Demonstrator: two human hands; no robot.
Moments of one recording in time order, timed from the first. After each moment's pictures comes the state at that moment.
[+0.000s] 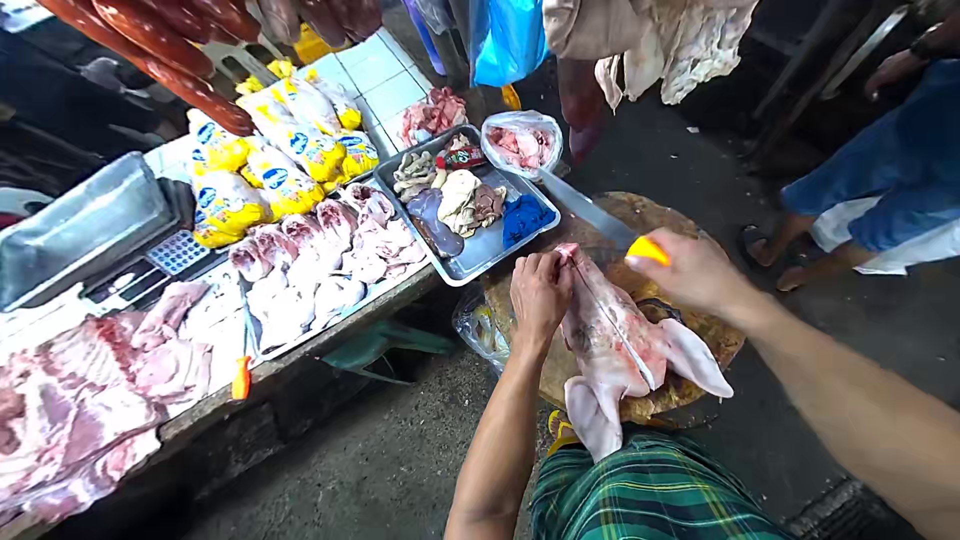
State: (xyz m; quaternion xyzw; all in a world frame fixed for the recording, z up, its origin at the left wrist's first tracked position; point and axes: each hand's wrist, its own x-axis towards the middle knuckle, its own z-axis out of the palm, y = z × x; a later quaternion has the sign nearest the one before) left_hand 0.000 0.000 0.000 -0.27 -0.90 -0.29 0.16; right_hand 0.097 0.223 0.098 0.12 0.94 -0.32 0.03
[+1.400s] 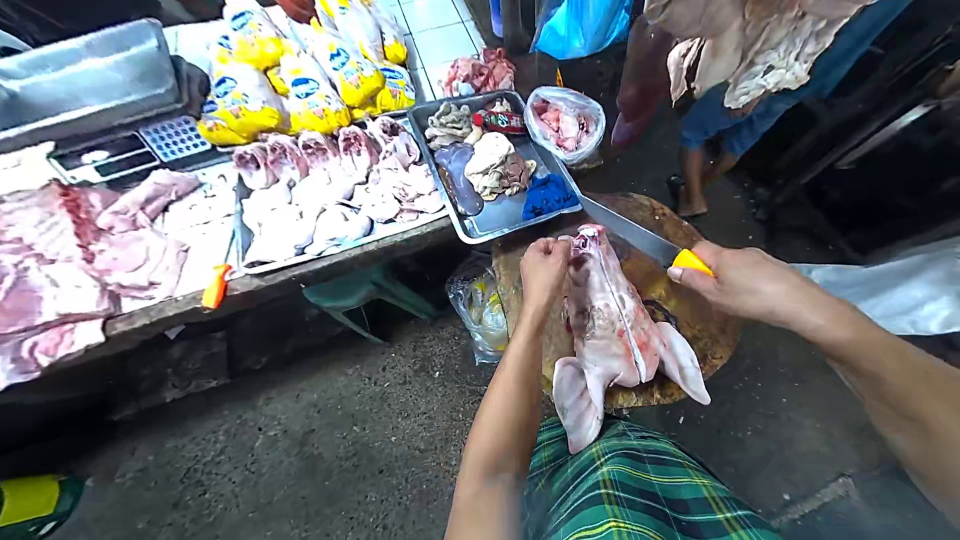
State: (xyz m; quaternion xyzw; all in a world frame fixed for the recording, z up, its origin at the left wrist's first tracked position) left_hand -0.001 -0.011 -0.009 0.02 -0.81 -0.58 -0.06; right_hand 0.116 0.228 0.134 0.07 0.98 -0.12 0.17
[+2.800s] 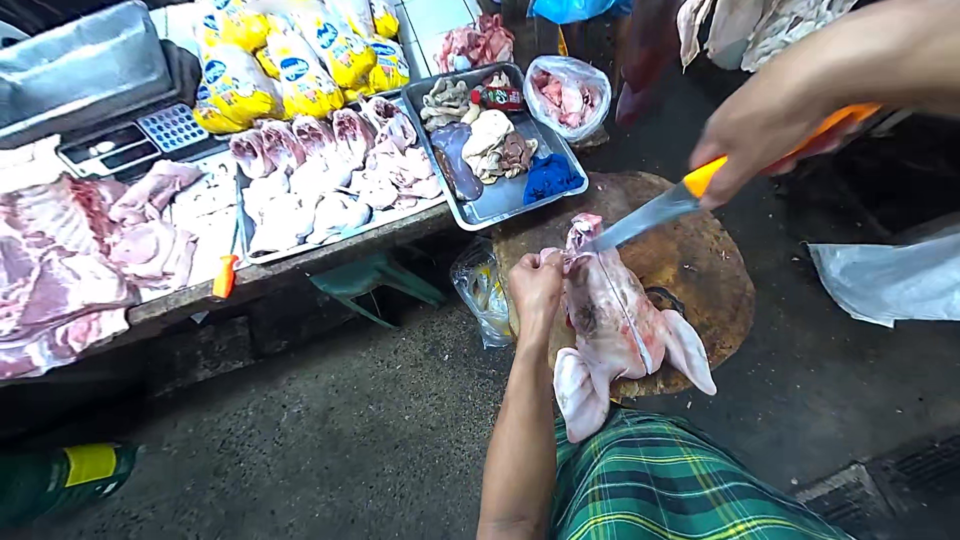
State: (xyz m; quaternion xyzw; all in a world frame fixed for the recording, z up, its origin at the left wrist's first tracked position) left_hand 0.079 -0.028 0.021 0.13 -0.78 -0.60 -0.10; right_hand -0.018 0.224 0.244 -0.08 0.90 0.08 0.41
